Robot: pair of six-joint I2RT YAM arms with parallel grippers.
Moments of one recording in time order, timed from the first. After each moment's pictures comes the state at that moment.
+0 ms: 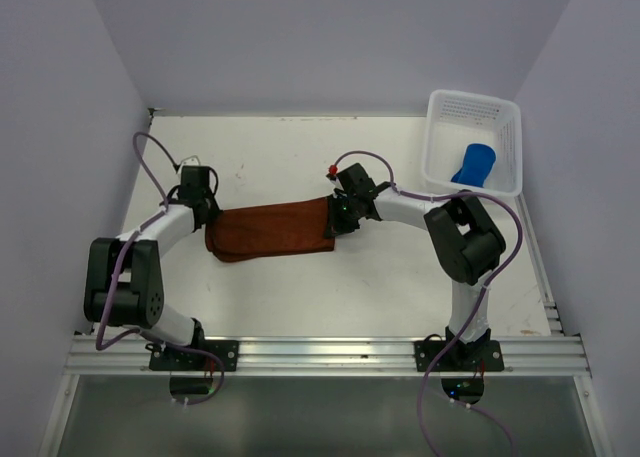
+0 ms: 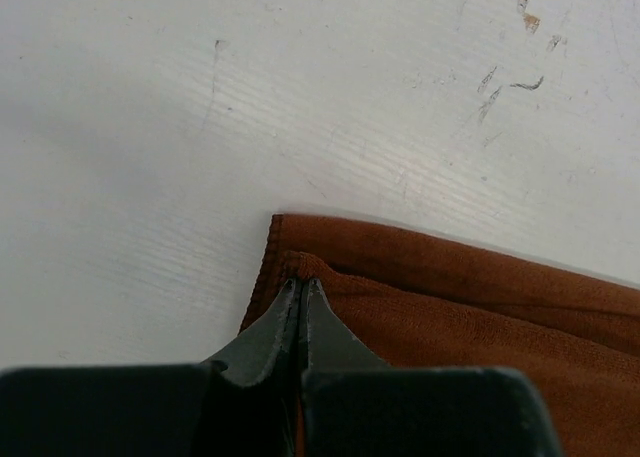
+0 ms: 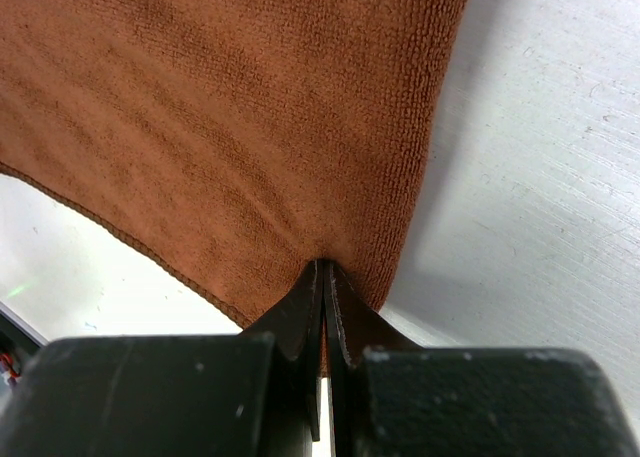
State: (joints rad) left arm -0.05 1.51 0.82 -0.20 -0.24 -0.42; right arm 0.60 1.96 1.22 -0.29 -0.29 0.46
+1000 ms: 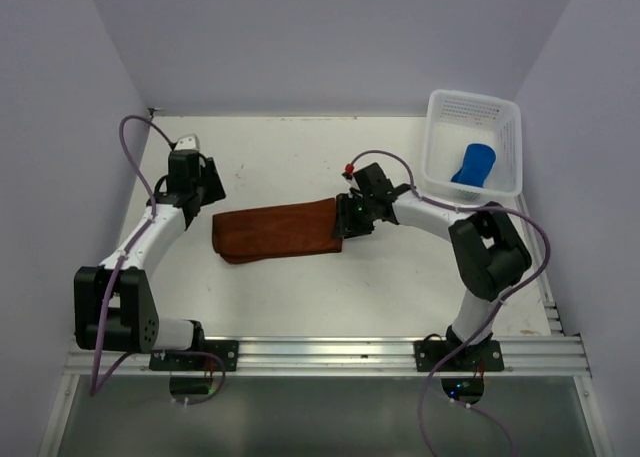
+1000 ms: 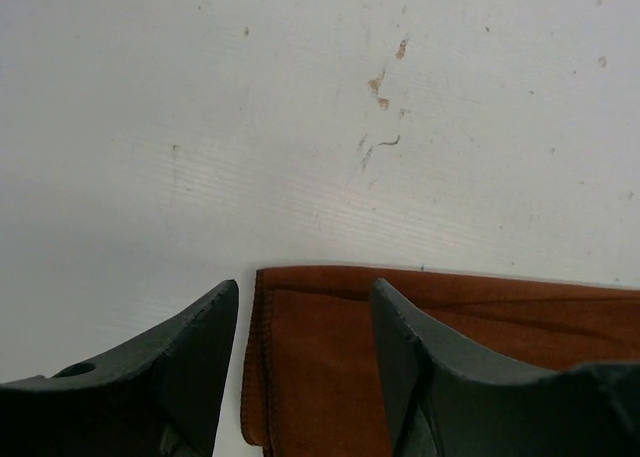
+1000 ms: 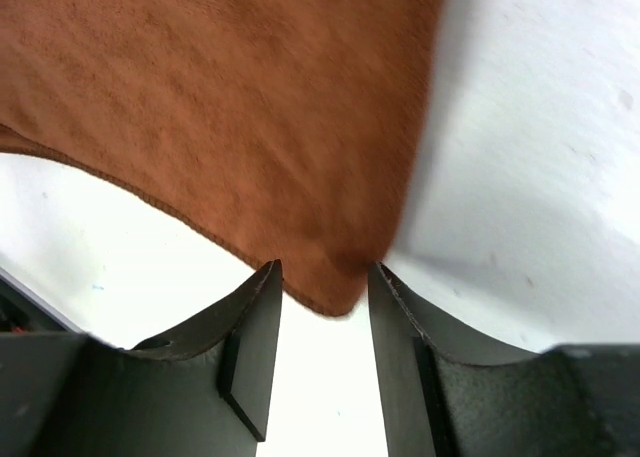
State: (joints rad) left arm -0.05 1.37 0.90 -0.23 -0.15 -0.33; right arm 0.56 1.83 1.15 -0.34 -0.30 0.46
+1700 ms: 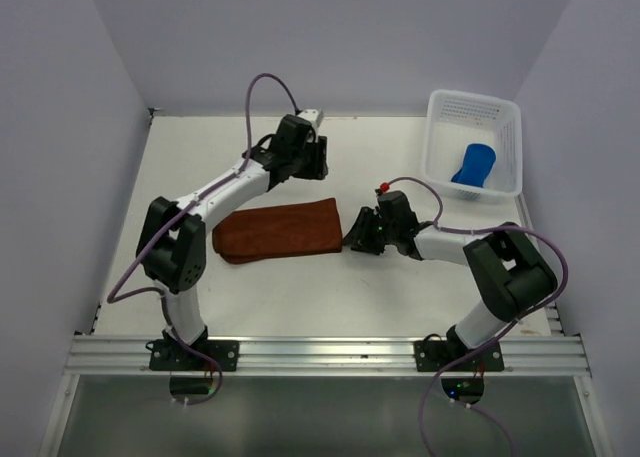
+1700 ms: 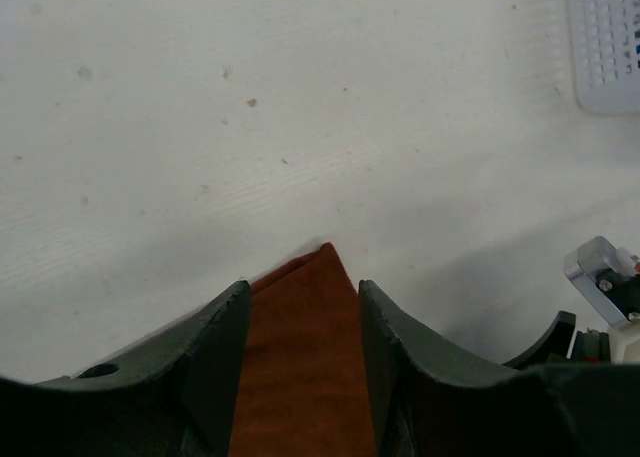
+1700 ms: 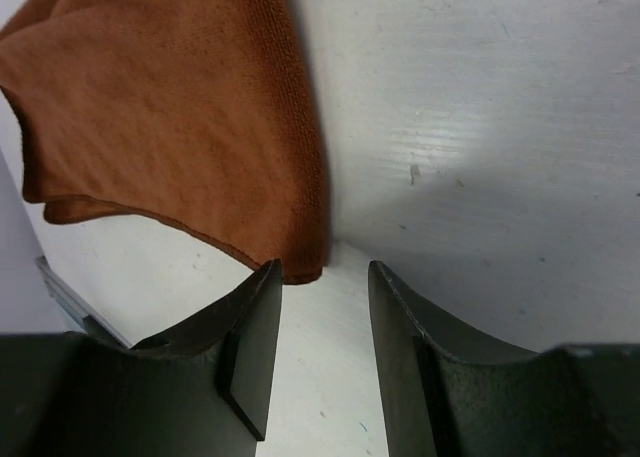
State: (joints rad) left arm -0.52 1.83 1.49 -0.34 0.00 -0.34; right arm 0.51 1.61 0.70 0.09 -0.27 0.83
